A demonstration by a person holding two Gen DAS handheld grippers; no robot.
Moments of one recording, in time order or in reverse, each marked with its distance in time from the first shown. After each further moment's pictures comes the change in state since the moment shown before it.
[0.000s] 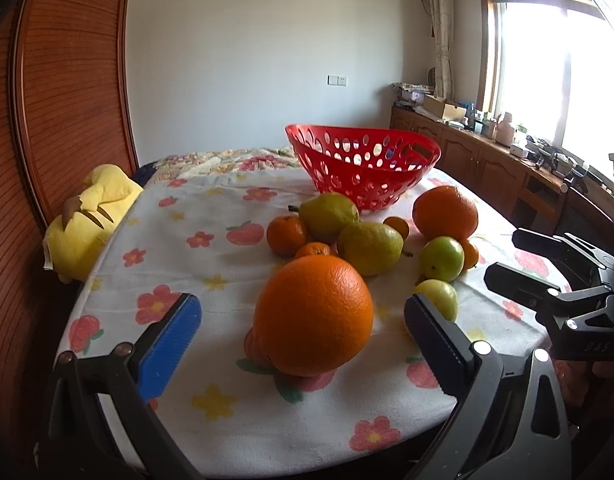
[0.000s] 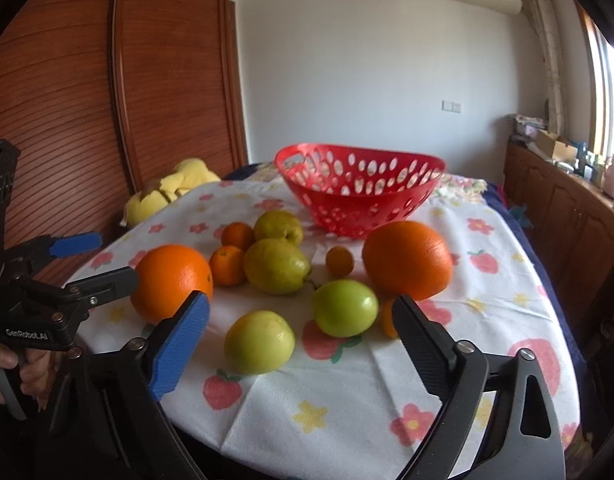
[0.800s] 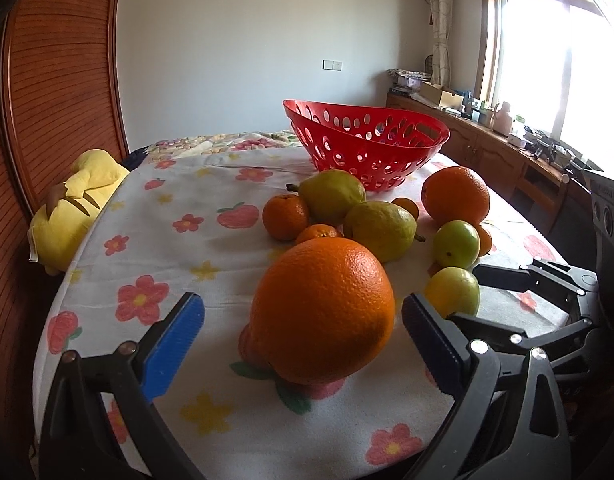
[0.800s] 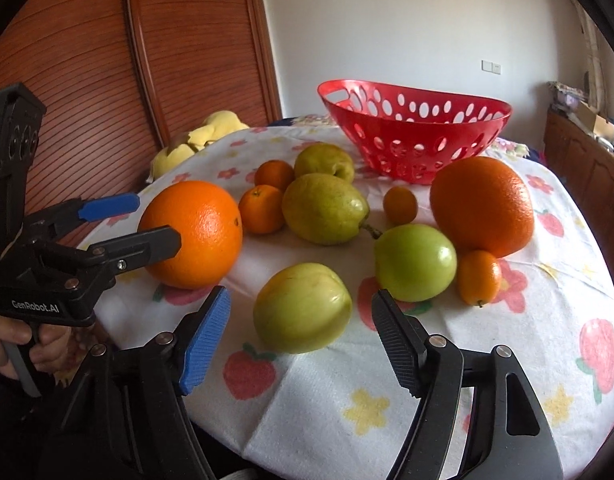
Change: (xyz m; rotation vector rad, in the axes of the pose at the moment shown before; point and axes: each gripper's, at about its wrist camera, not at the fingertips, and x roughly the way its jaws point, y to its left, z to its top) left arm 0.029 0.009 -0.003 0.002 0.053 -0.025; right arm 0.053 0.016 -0.021 -0.010 0.160 0.137
